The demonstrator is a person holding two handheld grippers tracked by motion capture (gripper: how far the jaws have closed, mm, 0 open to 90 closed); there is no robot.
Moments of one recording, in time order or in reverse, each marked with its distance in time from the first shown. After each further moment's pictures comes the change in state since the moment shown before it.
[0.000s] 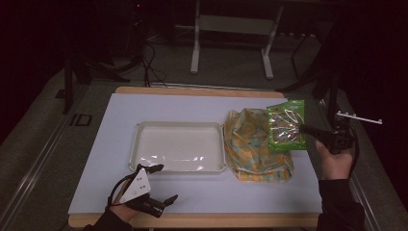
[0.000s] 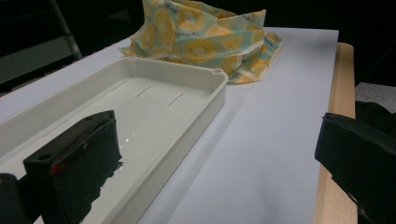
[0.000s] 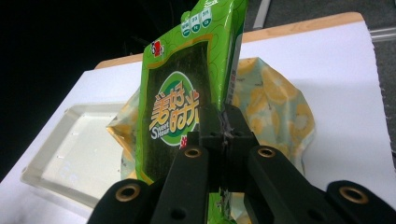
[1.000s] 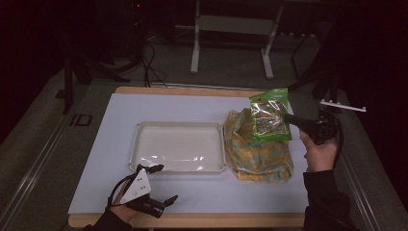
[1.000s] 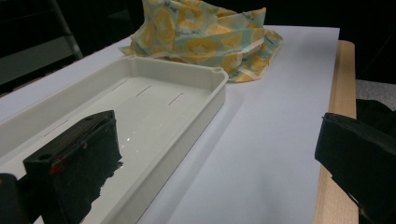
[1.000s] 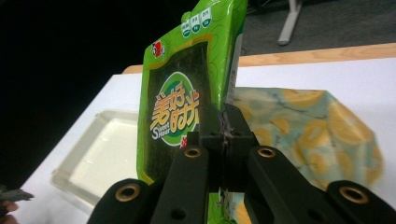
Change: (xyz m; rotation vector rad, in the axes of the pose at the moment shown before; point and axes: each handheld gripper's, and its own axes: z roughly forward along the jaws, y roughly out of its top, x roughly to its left) left arm -0.001 0.000 0.000 0.003 0.005 0.006; right arm 0.053 0.019 0.022 -0.015 0.082 -0.063
